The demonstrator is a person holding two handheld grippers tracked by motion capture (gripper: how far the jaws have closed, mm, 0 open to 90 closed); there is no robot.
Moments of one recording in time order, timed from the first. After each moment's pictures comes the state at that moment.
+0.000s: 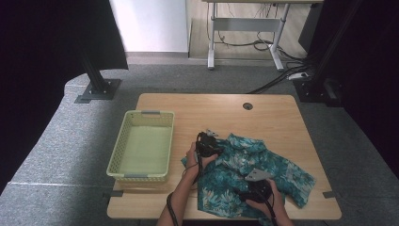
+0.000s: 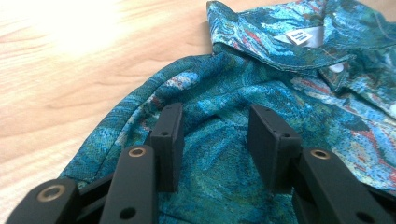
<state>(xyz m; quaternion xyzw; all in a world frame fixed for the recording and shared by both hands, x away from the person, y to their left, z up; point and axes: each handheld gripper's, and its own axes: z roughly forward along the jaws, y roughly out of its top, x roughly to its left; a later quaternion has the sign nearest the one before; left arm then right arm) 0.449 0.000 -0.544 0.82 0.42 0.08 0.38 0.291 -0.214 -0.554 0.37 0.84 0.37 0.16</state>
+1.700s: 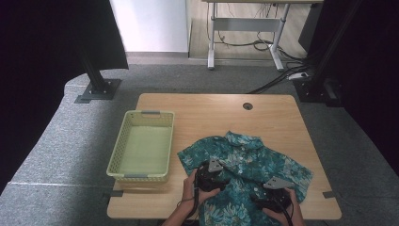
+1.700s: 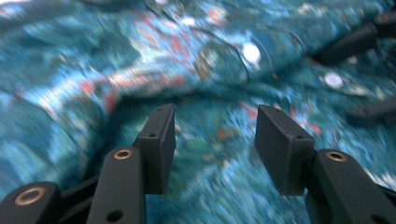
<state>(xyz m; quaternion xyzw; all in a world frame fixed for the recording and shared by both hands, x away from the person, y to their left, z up) 0.315 -0.002 -0.535 0.85 0.32 0.09 0.41 0.254 -0.262 -0.551 0.42 0.82 0.35 0.16</state>
